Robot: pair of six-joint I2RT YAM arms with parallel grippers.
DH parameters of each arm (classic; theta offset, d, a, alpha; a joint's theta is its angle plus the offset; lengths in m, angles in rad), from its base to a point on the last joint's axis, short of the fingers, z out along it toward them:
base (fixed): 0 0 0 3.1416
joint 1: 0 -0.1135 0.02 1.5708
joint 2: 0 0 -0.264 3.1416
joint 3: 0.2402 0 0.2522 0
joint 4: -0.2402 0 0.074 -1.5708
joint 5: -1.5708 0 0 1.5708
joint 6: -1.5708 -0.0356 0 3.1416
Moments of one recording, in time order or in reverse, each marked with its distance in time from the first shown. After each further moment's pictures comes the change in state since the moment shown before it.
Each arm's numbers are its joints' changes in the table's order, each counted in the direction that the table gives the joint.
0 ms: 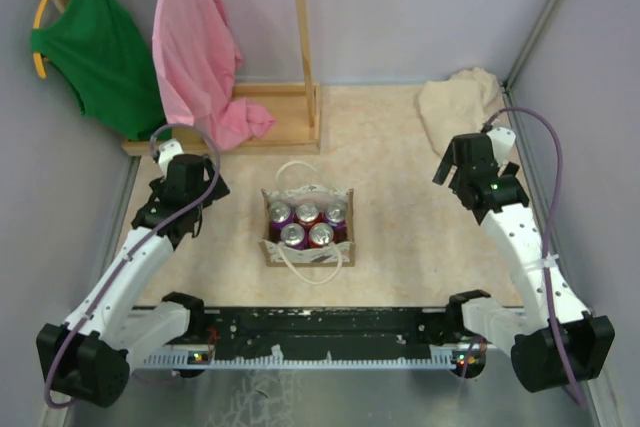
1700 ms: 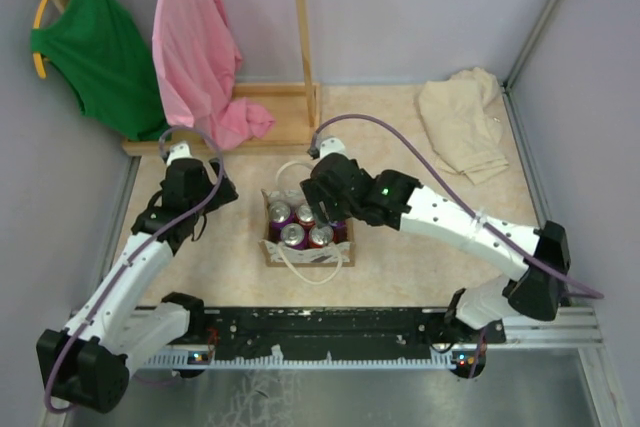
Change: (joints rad) left arm -0.004 -0.035 -0.040 0.055 -0.185 -0.047; right arm -0.853 0.364 0.342 -0.015 0.151 0.067
